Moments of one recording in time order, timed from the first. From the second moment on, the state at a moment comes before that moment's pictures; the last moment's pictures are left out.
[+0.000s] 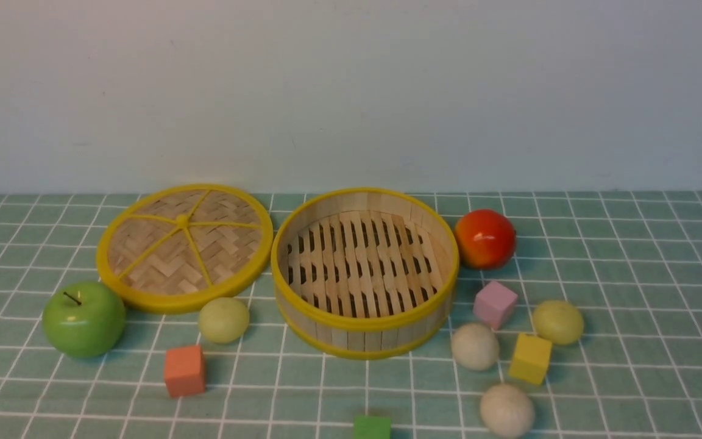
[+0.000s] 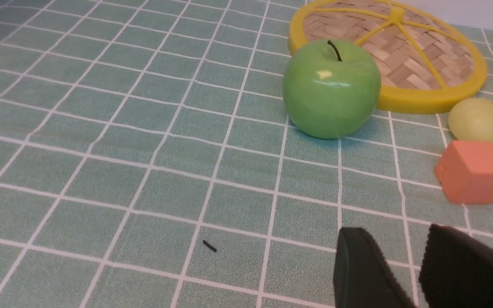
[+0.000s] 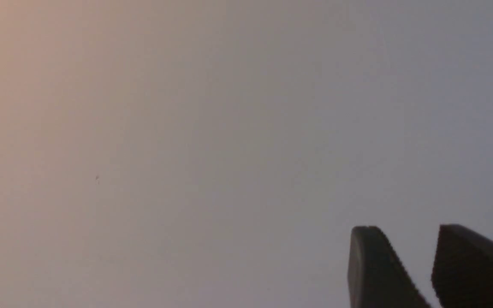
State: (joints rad) right arm -0.02 0.14 -0.33 -0.10 -0.17 0.33; left arm -0.04 -0.01 0.03 0.27 0.40 -0.43
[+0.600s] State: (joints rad) right arm -0.02 0.74 -0.62 0.12 0.55 0.27; left arm -0.04 -0.01 0.03 0.27 0.40 -0.43
